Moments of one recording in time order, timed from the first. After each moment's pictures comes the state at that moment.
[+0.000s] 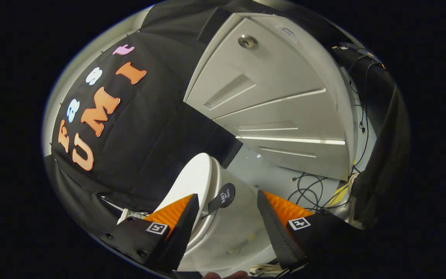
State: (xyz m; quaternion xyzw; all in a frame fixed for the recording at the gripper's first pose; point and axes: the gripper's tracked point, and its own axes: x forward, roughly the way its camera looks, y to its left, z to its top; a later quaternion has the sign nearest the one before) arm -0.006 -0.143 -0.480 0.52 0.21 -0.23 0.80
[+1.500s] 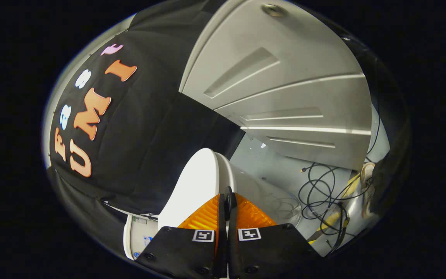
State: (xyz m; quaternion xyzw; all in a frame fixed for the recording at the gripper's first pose) arm 0.048 -0.141 -0.474 0.52 0.24 -0.23 0.79
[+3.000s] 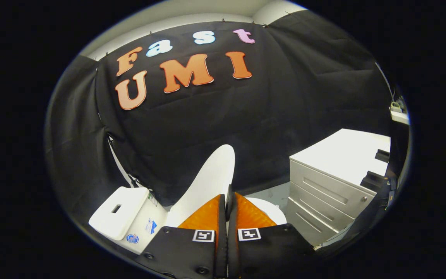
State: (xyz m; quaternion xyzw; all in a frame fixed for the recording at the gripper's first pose) arm 0.136 -0.022 -0.177 0.17 0.19 -0.11 0.96
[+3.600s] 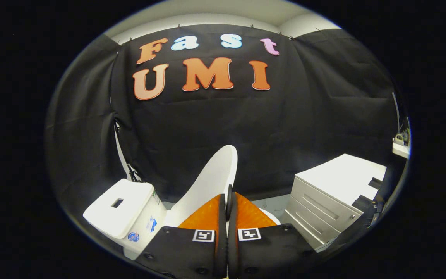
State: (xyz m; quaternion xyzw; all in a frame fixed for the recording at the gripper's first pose) arm 0.153 0.035 -0.126 0.08 0.18 -0.08 0.98
